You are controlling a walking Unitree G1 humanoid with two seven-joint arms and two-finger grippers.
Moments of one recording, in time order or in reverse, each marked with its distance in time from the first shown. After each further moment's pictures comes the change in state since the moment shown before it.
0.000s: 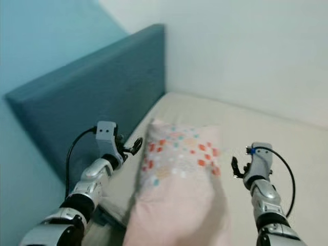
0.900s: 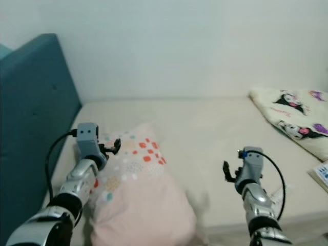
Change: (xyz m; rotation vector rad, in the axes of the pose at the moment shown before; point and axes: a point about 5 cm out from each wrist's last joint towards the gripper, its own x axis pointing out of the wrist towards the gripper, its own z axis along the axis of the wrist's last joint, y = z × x) left arm -0.010 0.035 -0.006 0.014 0.066 0.243; right arm -0.001 0.023 -0.012 0.019 0.035 0.083
